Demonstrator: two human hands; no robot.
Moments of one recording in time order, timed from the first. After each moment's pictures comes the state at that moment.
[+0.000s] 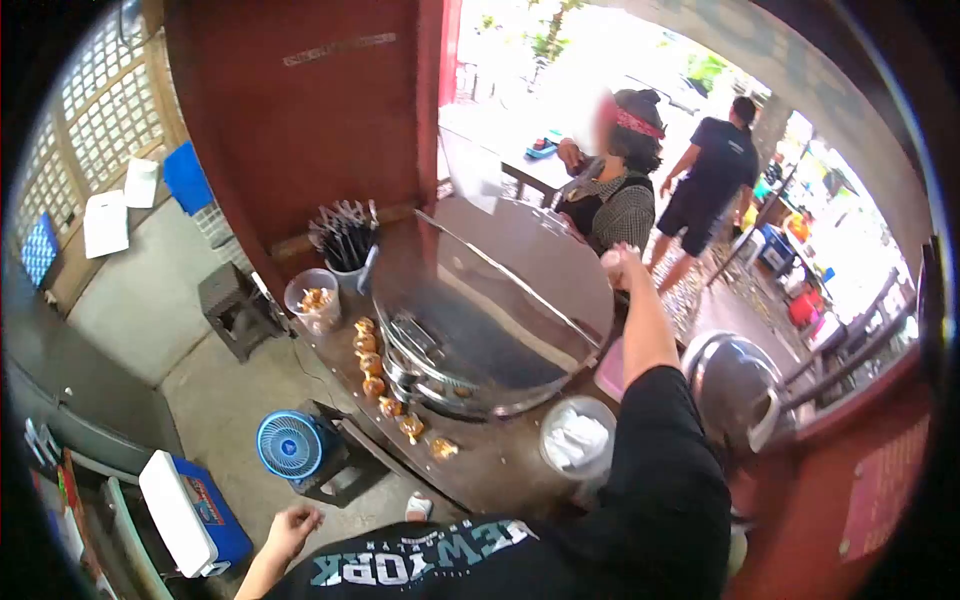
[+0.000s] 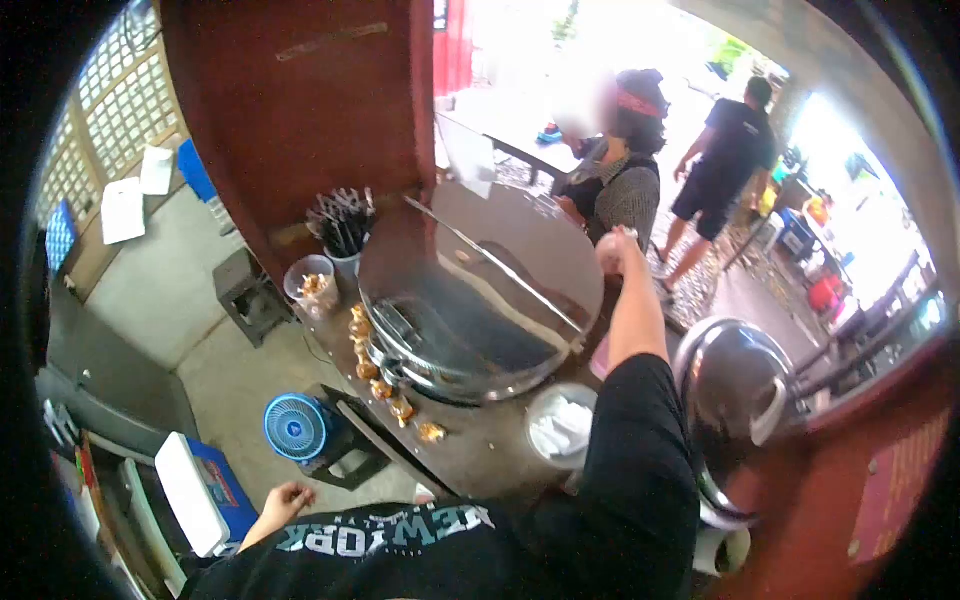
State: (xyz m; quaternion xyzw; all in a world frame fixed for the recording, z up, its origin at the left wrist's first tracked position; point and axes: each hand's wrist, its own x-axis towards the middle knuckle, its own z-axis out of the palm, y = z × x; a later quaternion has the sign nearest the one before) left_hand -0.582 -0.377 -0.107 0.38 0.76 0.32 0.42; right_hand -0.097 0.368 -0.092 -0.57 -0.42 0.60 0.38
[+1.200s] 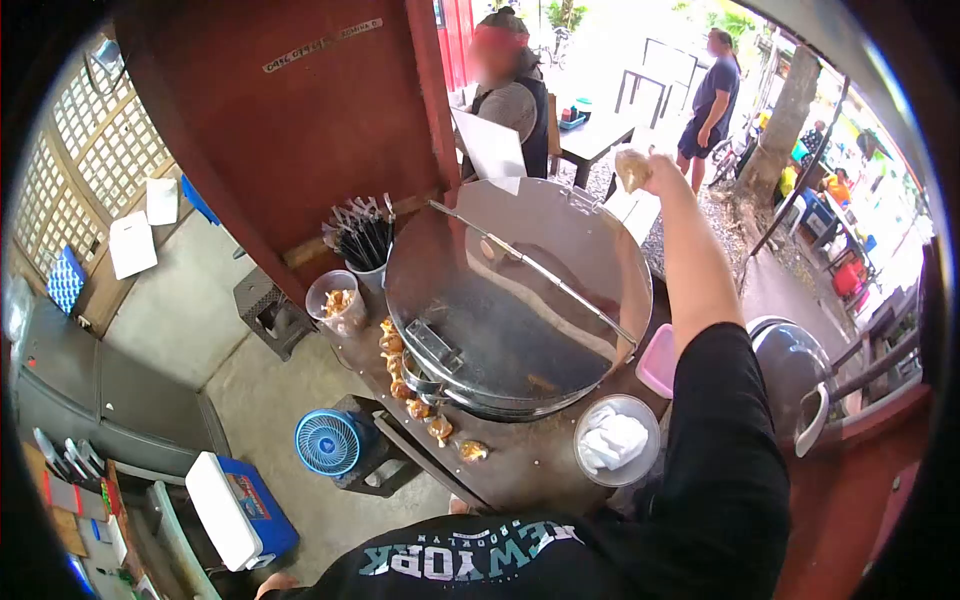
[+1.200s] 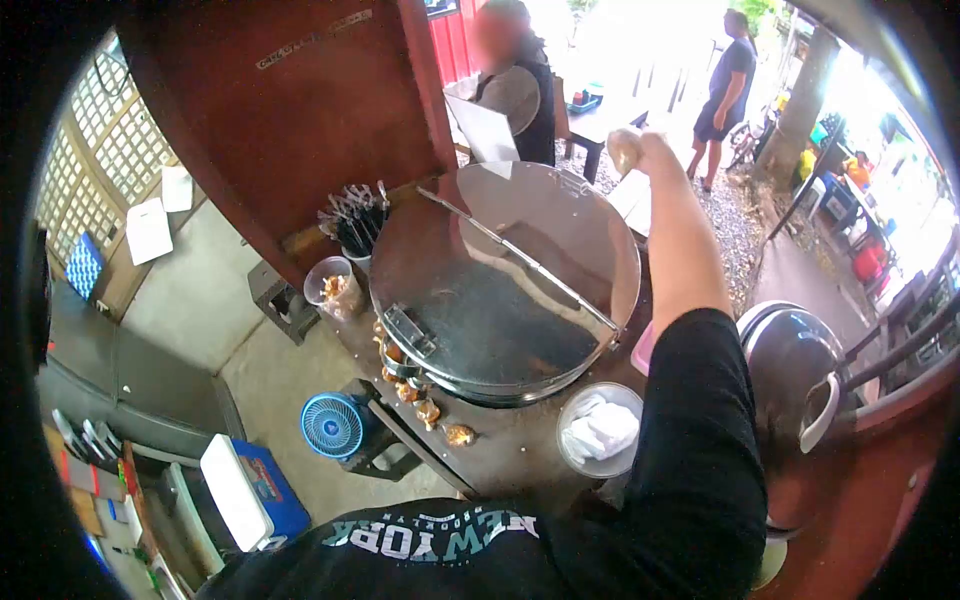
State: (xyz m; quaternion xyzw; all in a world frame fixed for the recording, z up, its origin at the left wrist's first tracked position) left_hand -0.676 -0.590 -0.181 0.05 0.87 0.11 0.47; right_hand -0.156 0.398 0.048 -0.55 -0.78 0.14 0.27
